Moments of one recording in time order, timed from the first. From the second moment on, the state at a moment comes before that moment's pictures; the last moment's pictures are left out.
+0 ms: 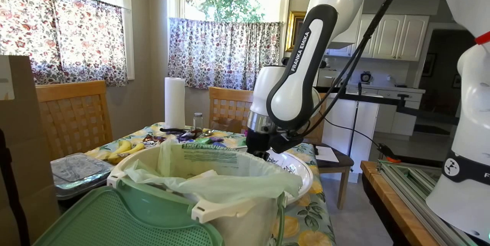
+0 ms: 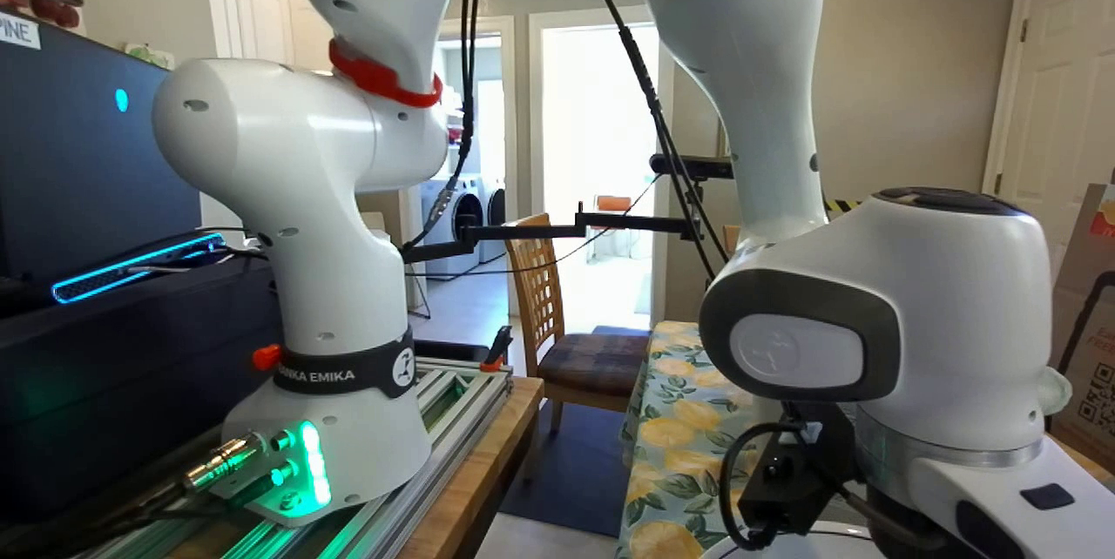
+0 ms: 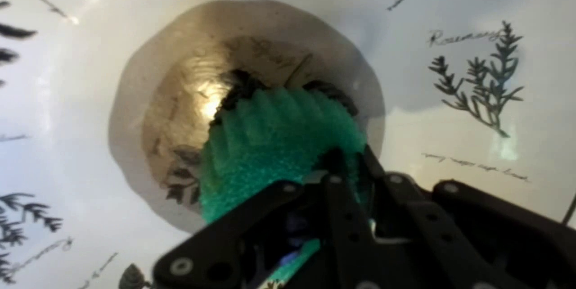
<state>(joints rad) -0.24 0.52 0.08 -2.41 0.13 3.06 0.14</state>
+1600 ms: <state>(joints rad) -0.06 0.50 -0.20 -2.40 -0.05 2.82 0.17</state>
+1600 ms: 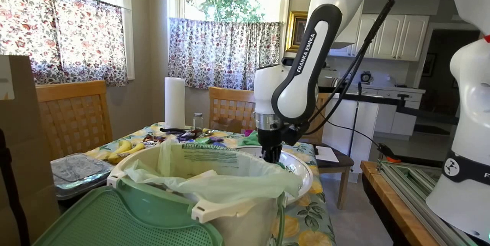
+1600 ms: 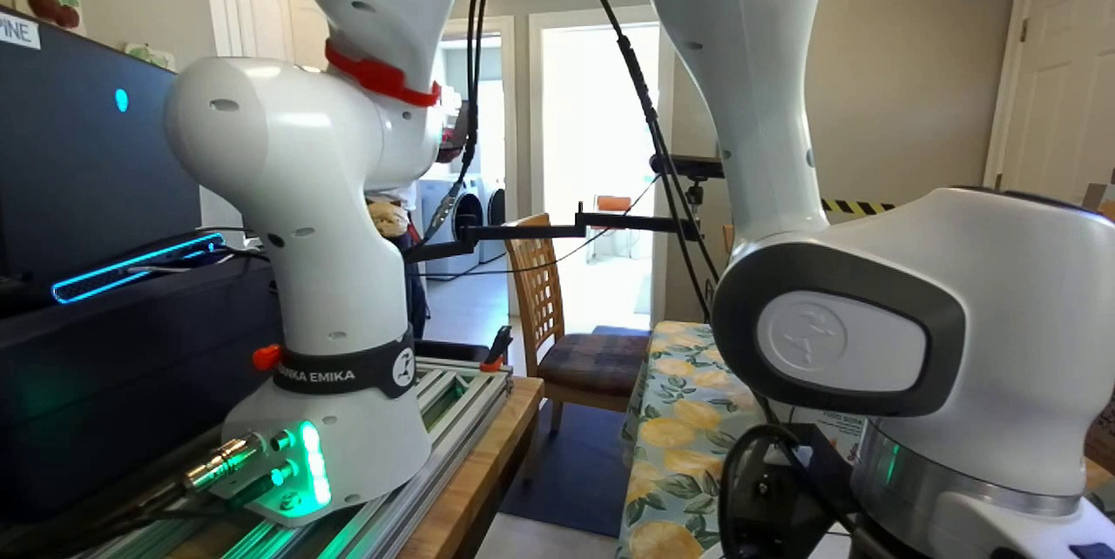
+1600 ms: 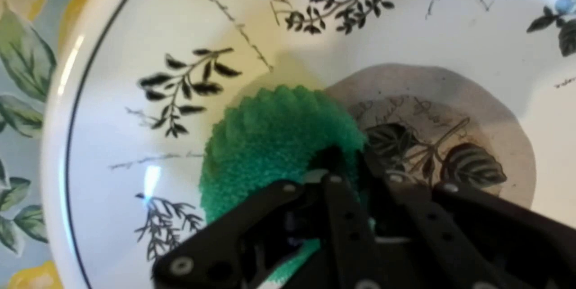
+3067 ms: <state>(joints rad) -0.27 0.52 0.09 -2.39 0.09 2.96 0.11</state>
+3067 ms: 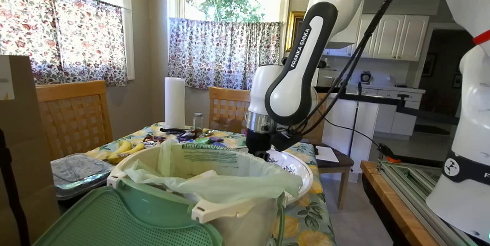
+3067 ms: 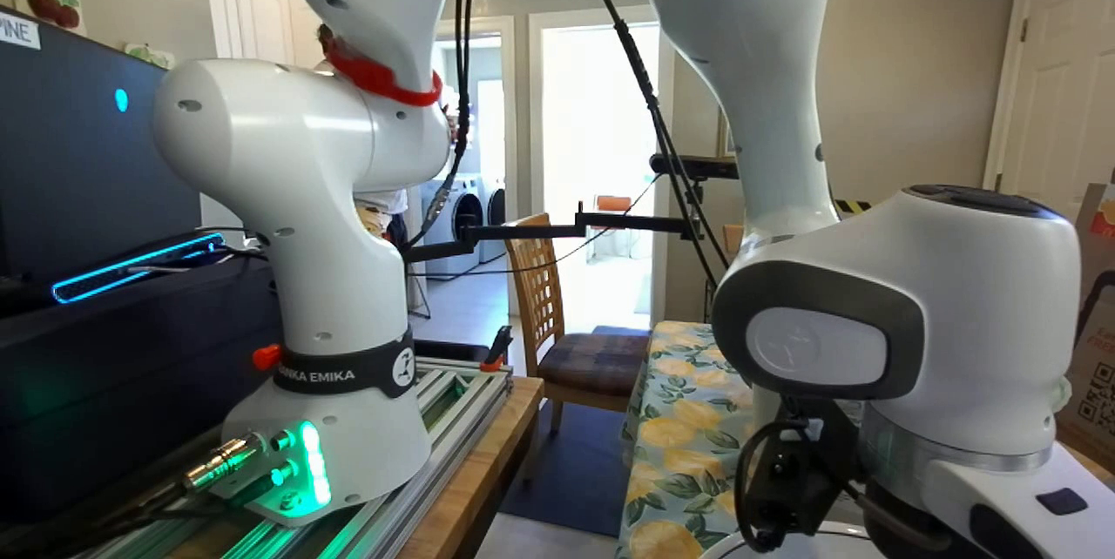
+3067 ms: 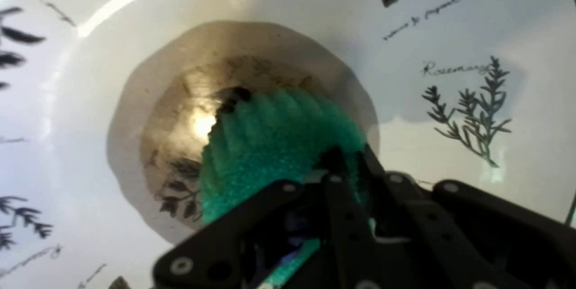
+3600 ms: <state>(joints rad) 0.18 0.51 -0.38 -2.41 -0.14 2.87 0.28</state>
